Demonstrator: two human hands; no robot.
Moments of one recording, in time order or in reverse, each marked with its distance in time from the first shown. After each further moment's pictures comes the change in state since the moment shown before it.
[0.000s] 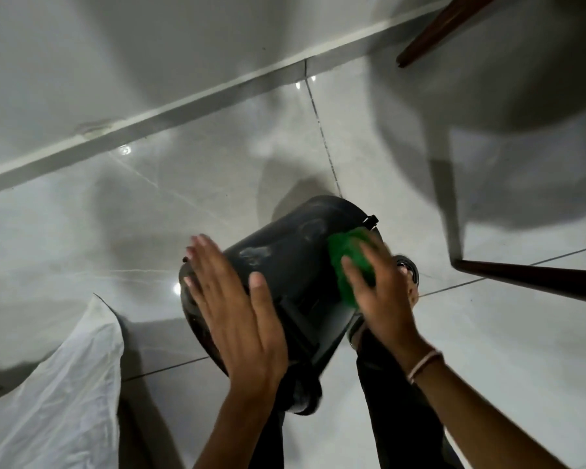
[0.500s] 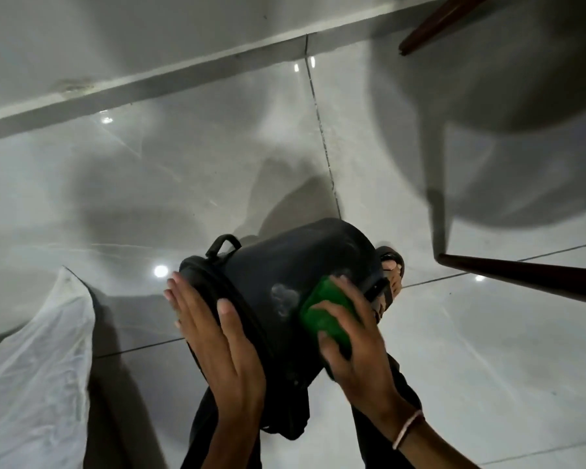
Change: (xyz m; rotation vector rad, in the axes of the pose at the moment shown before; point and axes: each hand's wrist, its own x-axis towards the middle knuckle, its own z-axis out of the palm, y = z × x) left_hand -0.060 -0.034 0.000 -0.146 0.054 -0.305; right_hand -0.093 0.020 0.005 -0.034 -0.127 -0.097
